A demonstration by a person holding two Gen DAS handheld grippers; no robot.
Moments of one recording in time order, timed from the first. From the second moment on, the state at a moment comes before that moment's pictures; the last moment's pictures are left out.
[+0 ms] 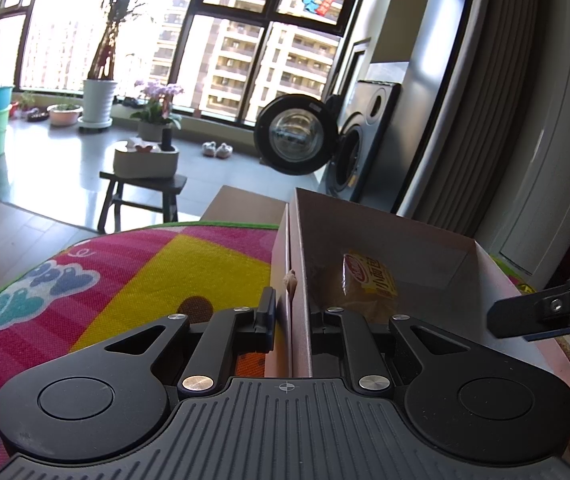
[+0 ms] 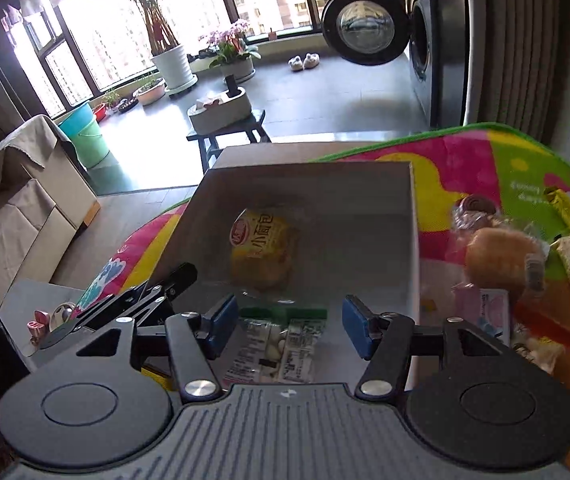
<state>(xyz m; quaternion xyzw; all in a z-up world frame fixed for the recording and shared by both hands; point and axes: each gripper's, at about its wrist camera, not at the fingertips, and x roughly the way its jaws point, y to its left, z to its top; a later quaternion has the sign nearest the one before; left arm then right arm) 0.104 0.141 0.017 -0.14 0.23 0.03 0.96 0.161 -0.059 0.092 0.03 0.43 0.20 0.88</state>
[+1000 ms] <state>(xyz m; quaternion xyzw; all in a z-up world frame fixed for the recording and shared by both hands) 0.103 0.137 0.008 -0.15 0.23 0.03 0.96 0.299 -0.276 0.018 0.10 0.43 -0.04 0.90</state>
